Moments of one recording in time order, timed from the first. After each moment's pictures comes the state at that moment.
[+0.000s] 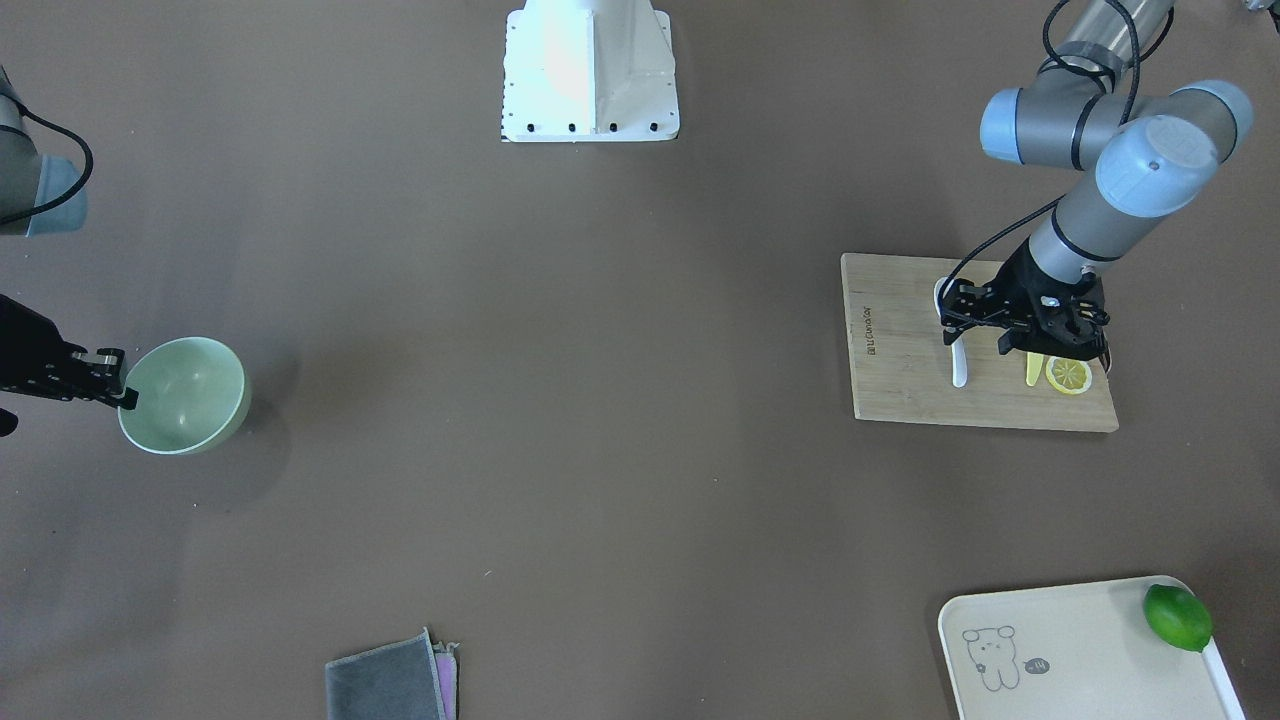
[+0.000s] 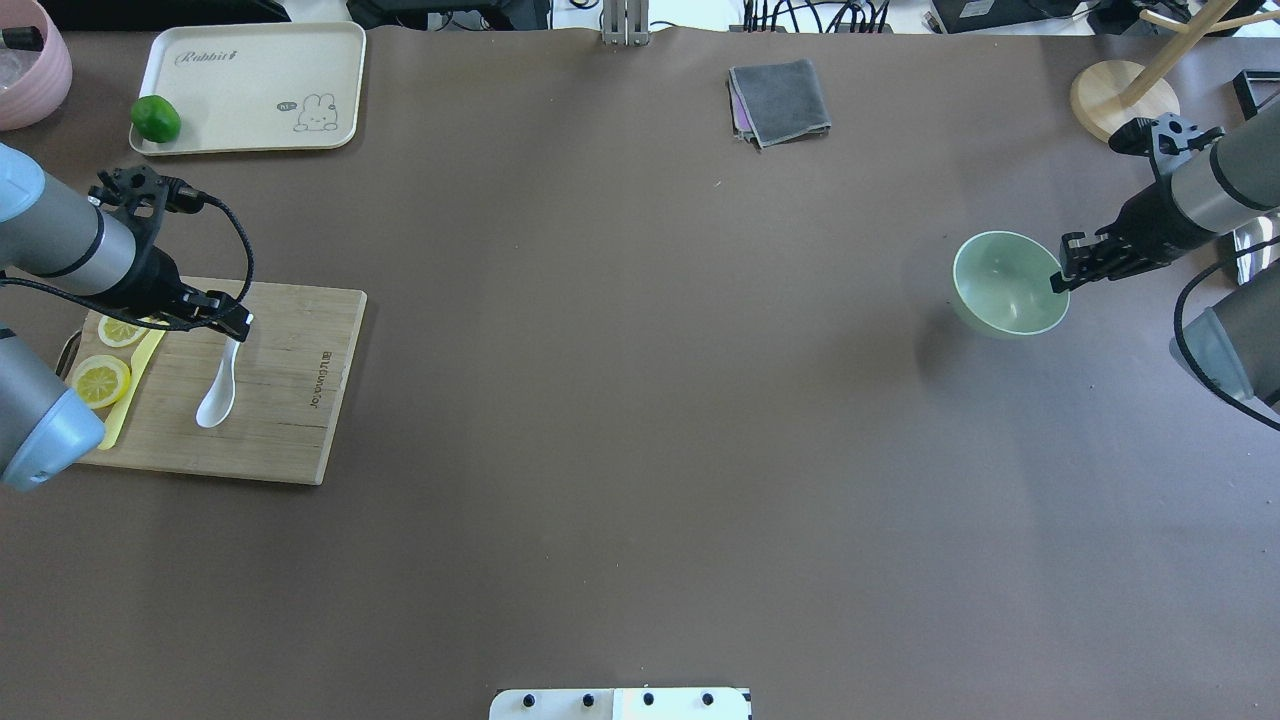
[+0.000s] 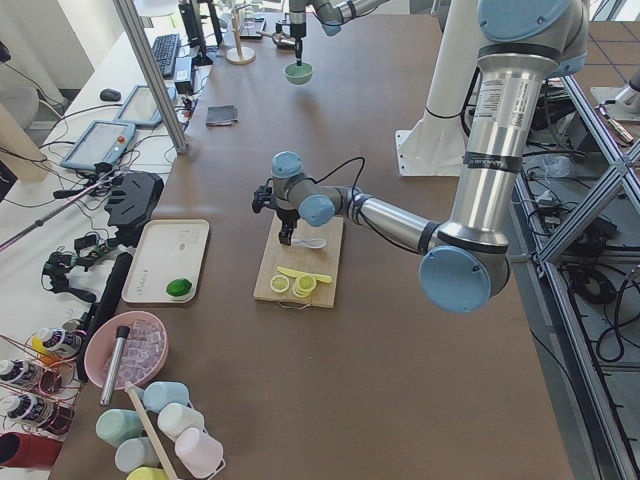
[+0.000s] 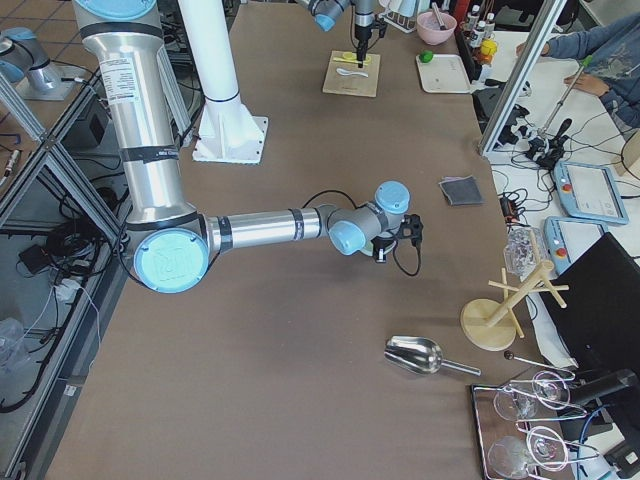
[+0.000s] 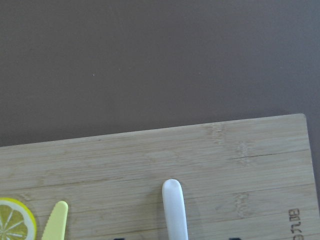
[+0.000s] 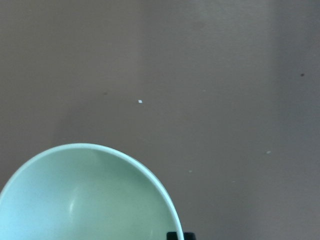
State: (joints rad) left arm -0.89 -1.74 -1.68 -1.95 -2.13 -0.70; right arm 1.06 -1.38 1.56 -1.10 2.36 0.79
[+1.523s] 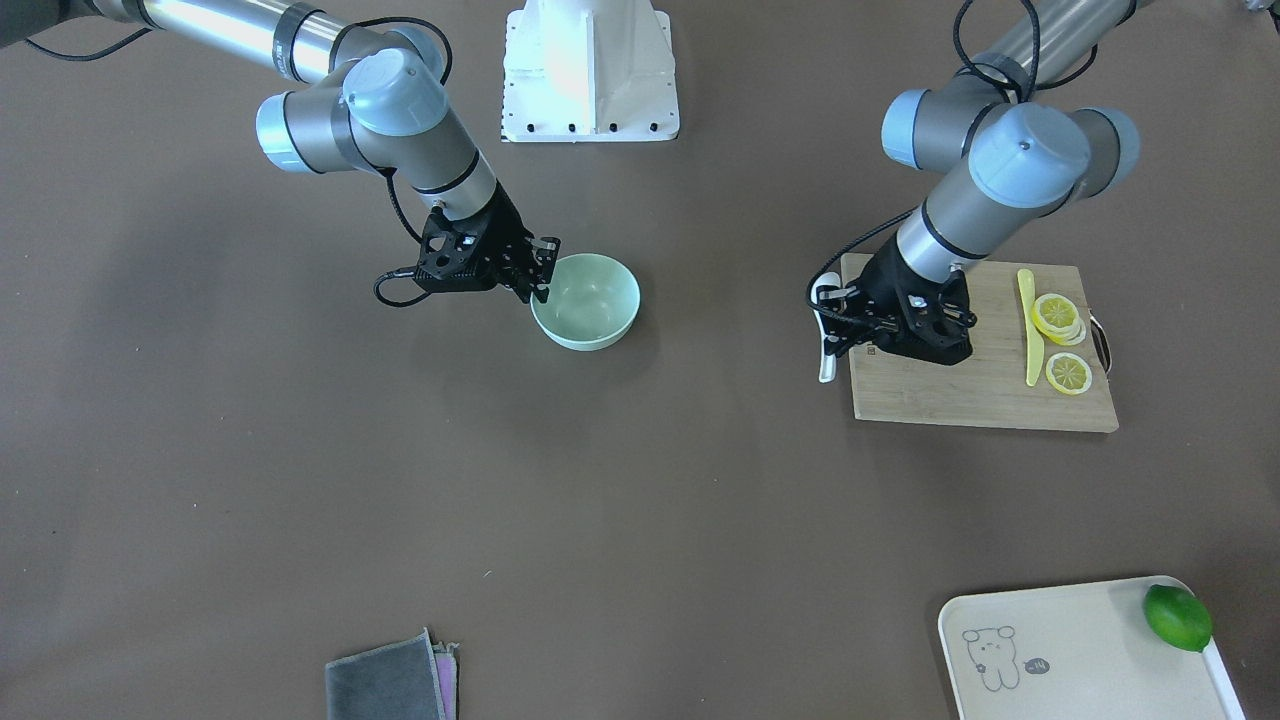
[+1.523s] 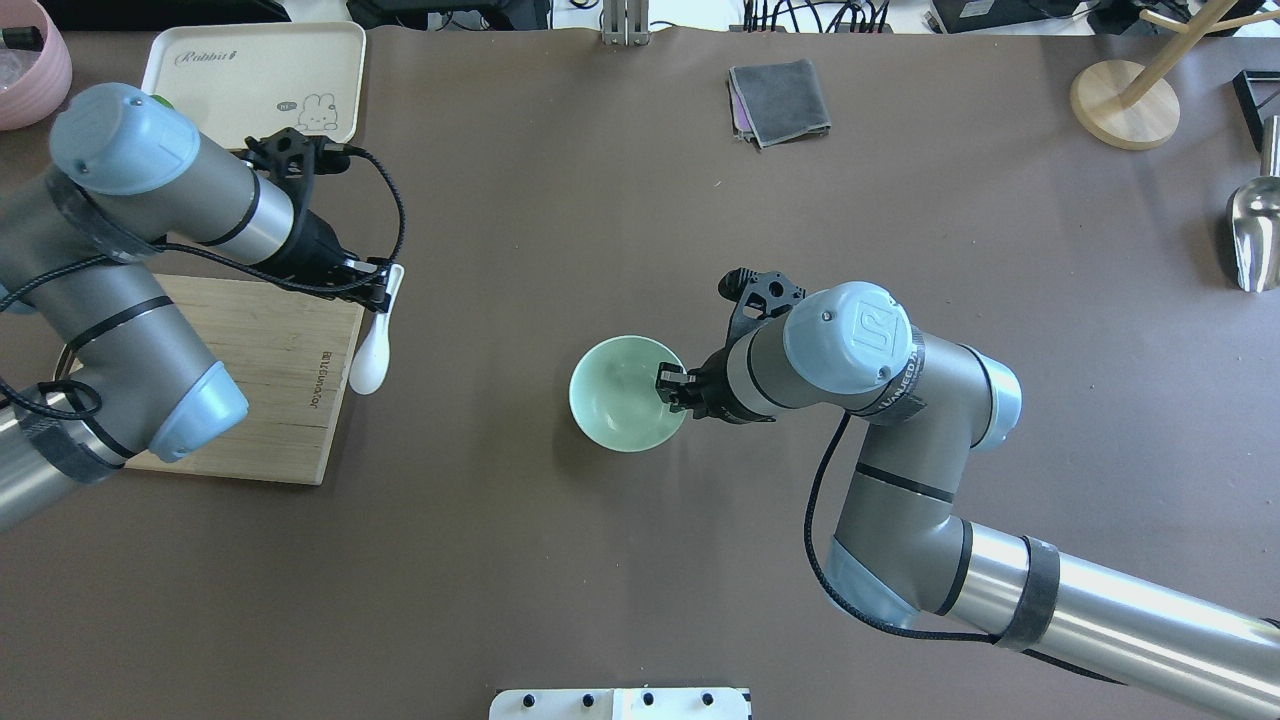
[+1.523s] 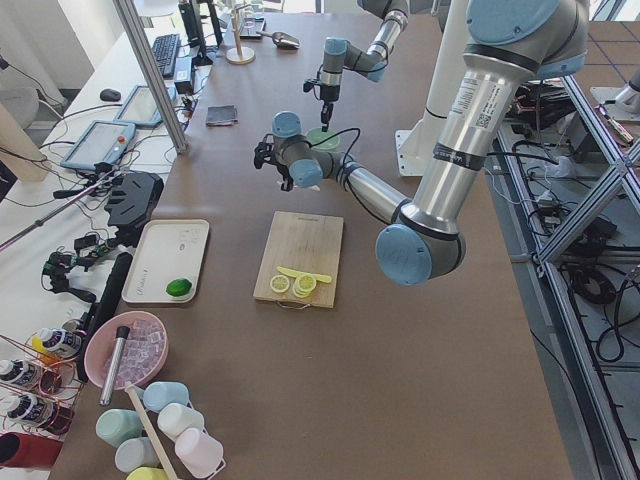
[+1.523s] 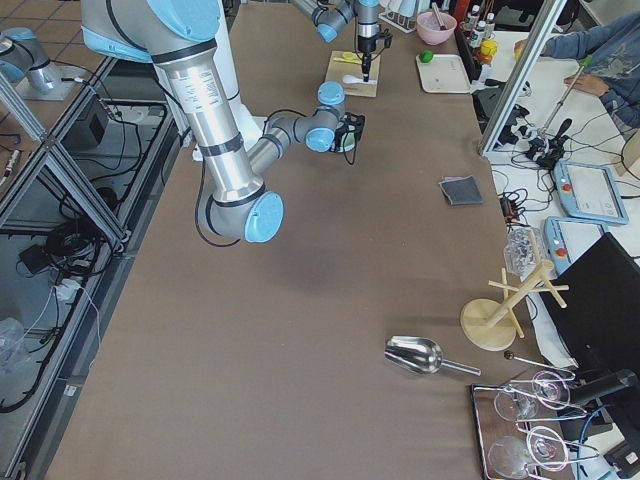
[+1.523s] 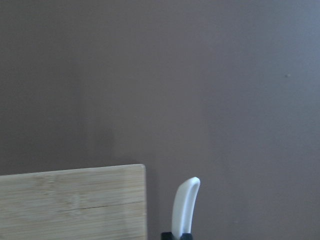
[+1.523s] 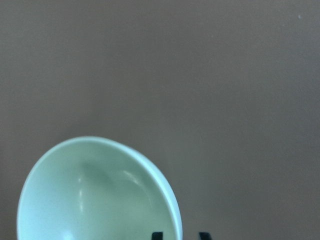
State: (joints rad) left arm -0.80 -2.00 -1.66 -1.99 -2.17 -1.01; right arm 0.47 -1.06 1.67 -1.11 1.84 1.53
